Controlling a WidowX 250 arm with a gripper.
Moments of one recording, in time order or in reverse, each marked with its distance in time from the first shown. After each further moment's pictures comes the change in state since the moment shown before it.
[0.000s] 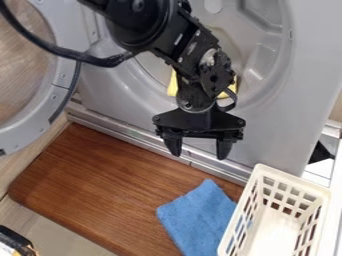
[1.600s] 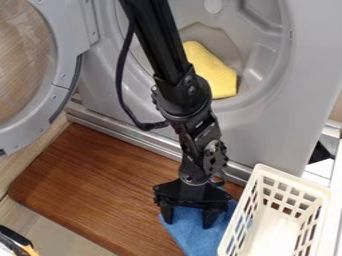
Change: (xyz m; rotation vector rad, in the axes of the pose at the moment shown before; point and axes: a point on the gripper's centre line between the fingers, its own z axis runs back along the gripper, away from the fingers) arm -0.064 0.015 -0.106 0.113 0.227 0.022
